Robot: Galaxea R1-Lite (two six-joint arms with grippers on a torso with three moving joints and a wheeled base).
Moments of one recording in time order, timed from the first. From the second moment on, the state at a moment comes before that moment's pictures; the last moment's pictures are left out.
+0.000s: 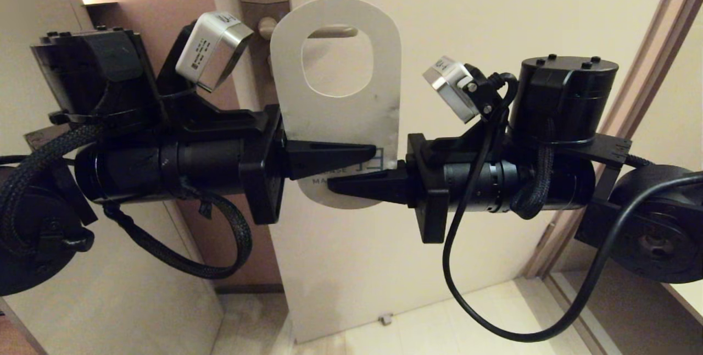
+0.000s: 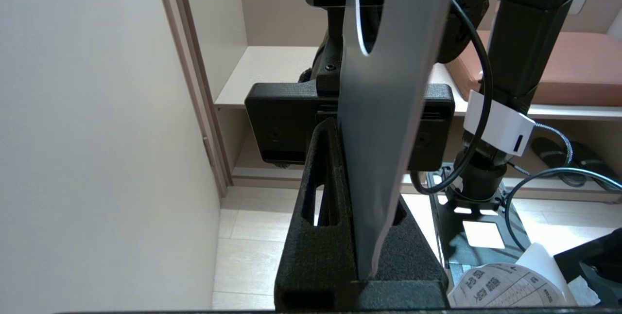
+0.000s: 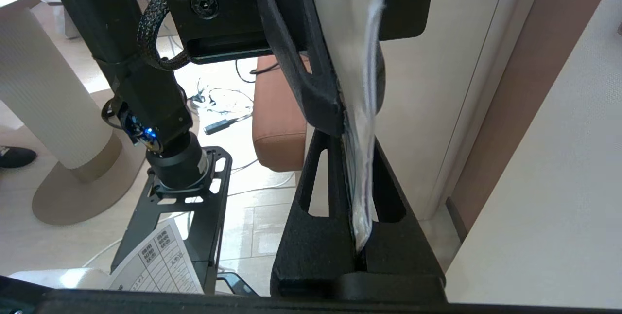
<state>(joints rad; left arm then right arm) -0.58 1.56 -0.96 -0.62 -0.91 0.02 0.68 1.76 -1.08 -0.60 0.80 0.03</state>
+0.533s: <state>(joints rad) -0.58 1.55 -0.94 -0.62 -0.91 0.01 0.68 1.76 -1.08 -0.61 0.80 0.03</state>
